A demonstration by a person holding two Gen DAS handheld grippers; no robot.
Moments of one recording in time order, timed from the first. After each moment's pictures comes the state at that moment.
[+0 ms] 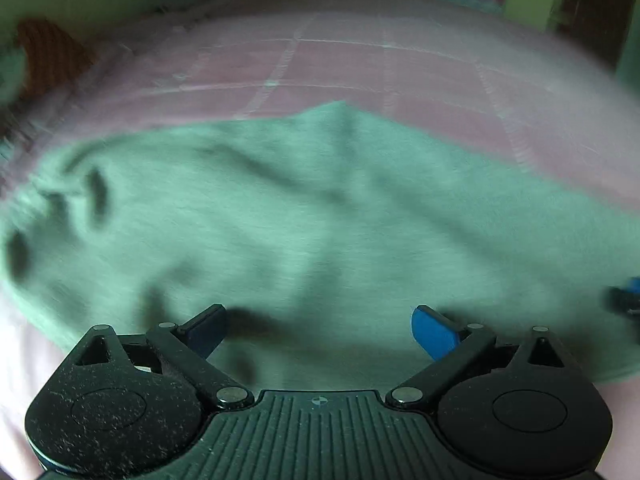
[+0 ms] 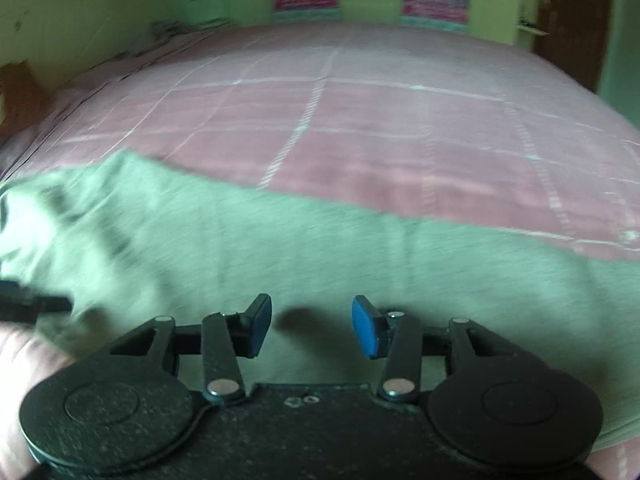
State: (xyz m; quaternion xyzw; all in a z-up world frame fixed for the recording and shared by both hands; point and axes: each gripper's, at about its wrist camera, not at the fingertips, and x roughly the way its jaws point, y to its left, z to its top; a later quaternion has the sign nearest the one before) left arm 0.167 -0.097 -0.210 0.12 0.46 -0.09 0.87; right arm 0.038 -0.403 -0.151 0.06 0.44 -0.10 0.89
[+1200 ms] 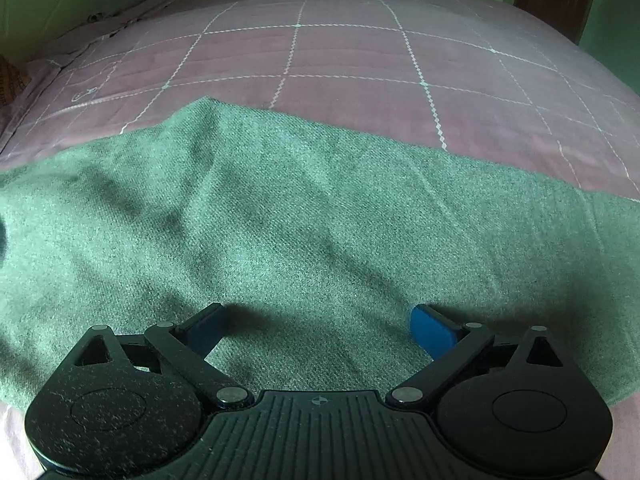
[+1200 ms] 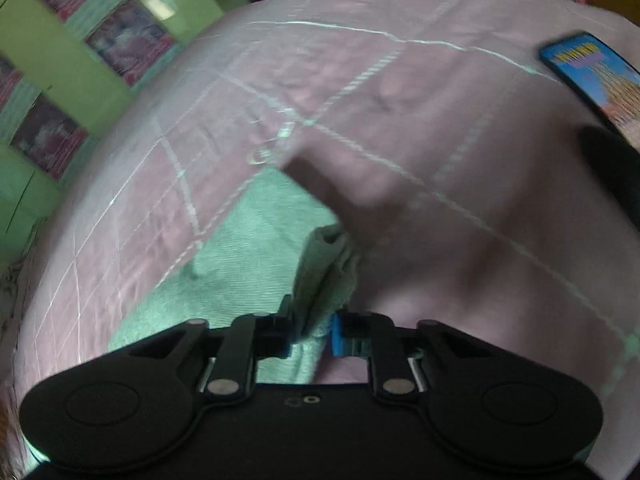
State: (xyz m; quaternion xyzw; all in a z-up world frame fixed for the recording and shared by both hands) left arm 0.159 -0.189 -0.212 0.10 0.47 -0.17 0.86; right arm -0.137 -0.627 -0.140 0.41 0.32 -0.36 0.78
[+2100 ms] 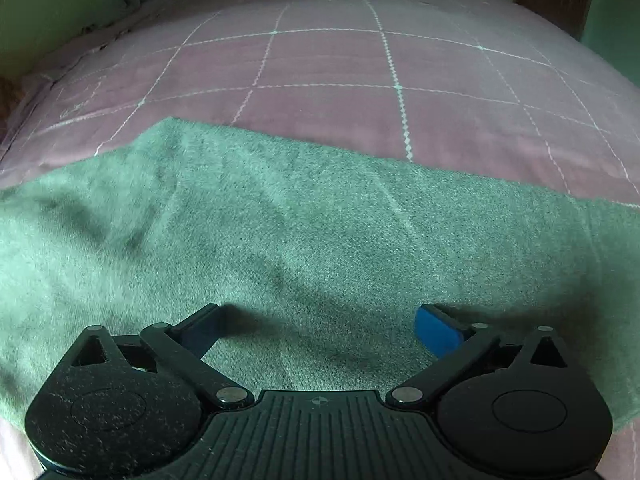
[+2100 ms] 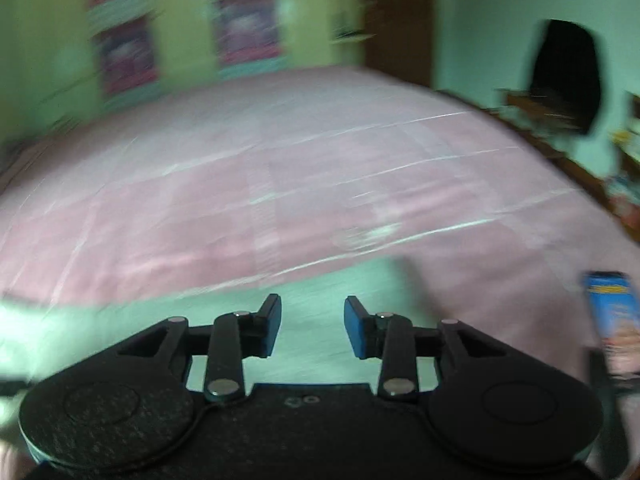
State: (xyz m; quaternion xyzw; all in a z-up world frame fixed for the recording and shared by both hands) left arm 0.158 -0.229 -0.210 0.11 0.47 -0.17 0.86; right arm -0.074 -0.566 -0.099 0.14 0.35 -0.30 0.88
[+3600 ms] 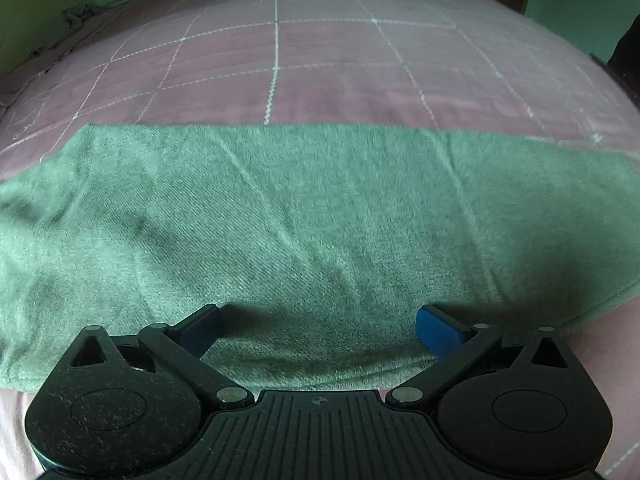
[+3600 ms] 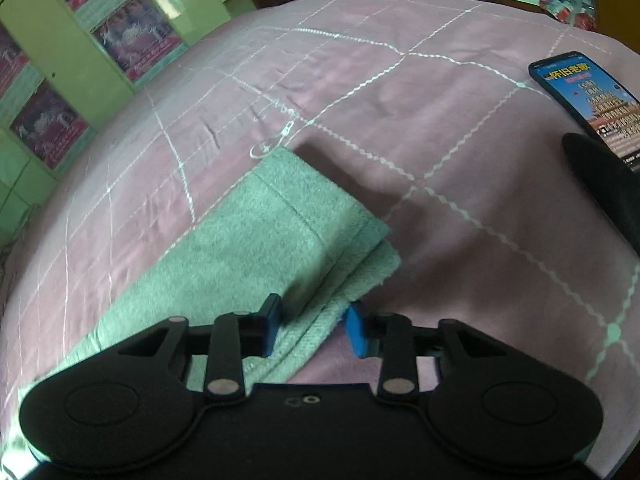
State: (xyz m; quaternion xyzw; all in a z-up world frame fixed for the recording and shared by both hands) left arm 0.080 -0.282 -0.199 0.14 0.47 -0.23 0.84; right arm -0.143 -0.609 -0.139 0.38 0.32 -0.38 0.78
